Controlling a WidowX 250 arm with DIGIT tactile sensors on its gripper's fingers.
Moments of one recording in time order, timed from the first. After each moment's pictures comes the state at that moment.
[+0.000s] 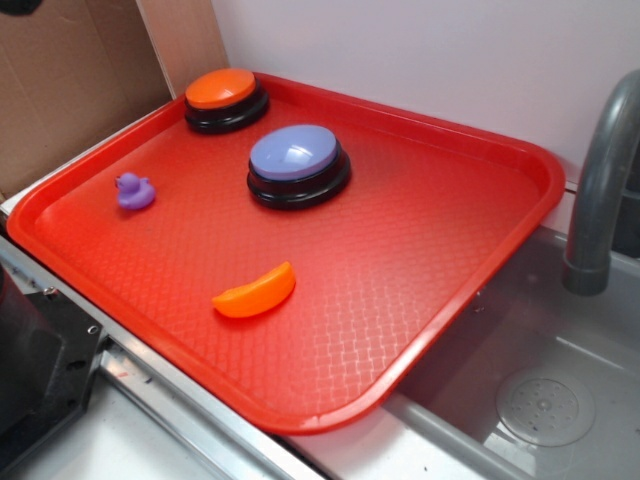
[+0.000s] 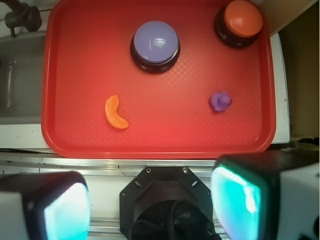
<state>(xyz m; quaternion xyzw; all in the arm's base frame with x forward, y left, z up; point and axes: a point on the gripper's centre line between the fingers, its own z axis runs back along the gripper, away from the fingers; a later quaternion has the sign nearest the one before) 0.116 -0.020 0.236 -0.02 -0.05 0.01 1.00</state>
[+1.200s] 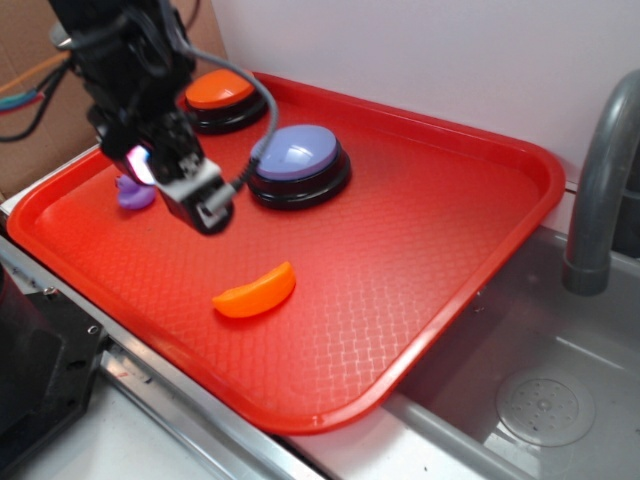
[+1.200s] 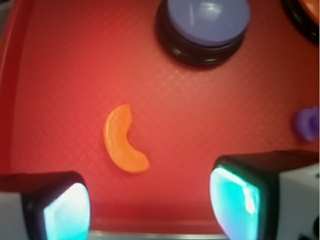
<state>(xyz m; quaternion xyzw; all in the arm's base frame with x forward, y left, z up) 0.159 -0.064 0.090 -0.02 -0.07 -0.02 1.00</state>
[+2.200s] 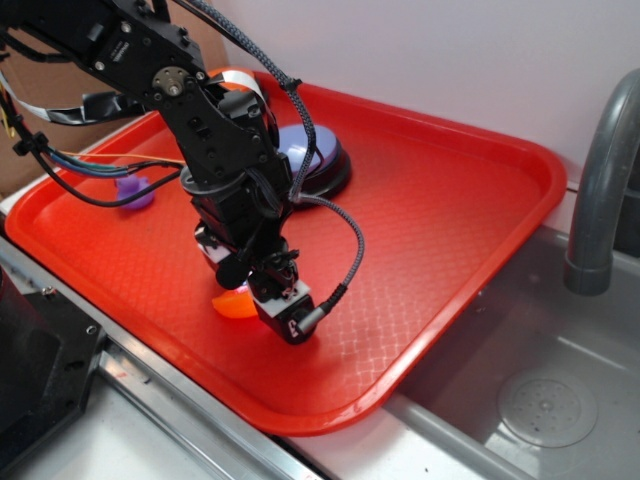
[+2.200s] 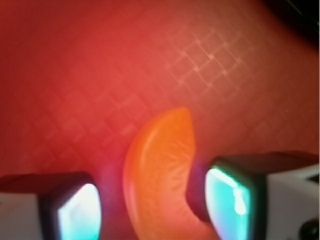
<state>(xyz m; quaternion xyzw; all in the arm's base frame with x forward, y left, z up) 0.178 -0.092 0.013 -0.02 -0.06 -0.05 1.00</state>
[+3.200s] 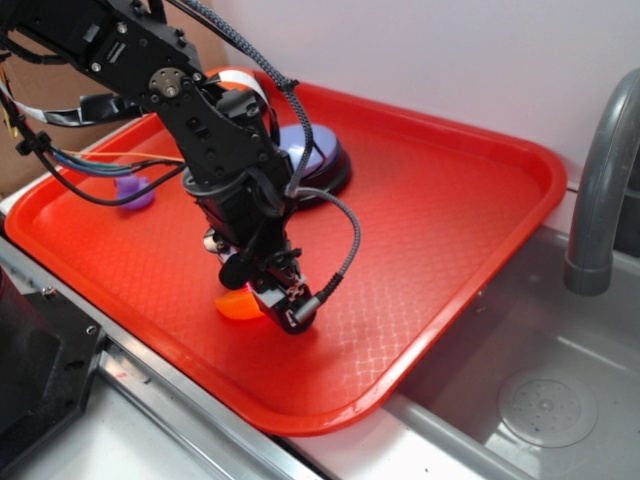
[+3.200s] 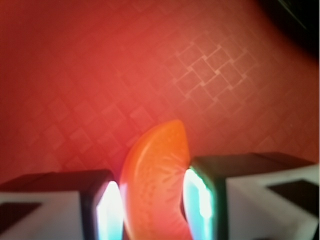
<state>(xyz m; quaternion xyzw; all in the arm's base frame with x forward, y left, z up) 0.174 -0.083 0.014 -0.02 -0.05 -0.04 1.00</state>
